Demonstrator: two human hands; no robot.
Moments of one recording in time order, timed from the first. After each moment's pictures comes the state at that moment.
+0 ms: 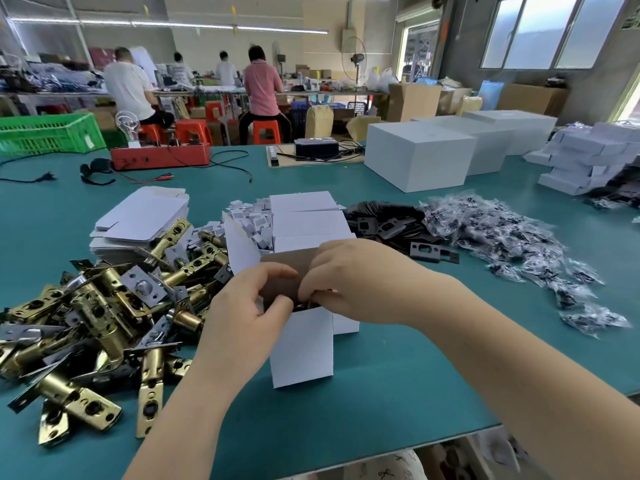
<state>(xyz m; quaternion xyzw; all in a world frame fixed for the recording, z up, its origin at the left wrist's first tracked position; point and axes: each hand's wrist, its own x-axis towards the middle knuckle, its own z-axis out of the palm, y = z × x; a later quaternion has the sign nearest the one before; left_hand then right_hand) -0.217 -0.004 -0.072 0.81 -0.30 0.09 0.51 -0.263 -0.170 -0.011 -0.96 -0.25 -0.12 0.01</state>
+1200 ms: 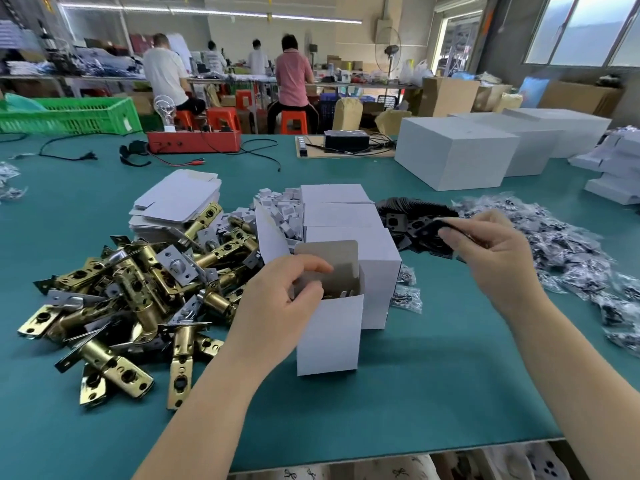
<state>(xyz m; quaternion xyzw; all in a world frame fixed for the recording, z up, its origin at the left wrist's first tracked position) -0.215 -0.003 -0.072 0.80 -0.30 0.08 0.51 -0.266 -0.274 -0.065 -0.79 0.06 -0.40 0.46</state>
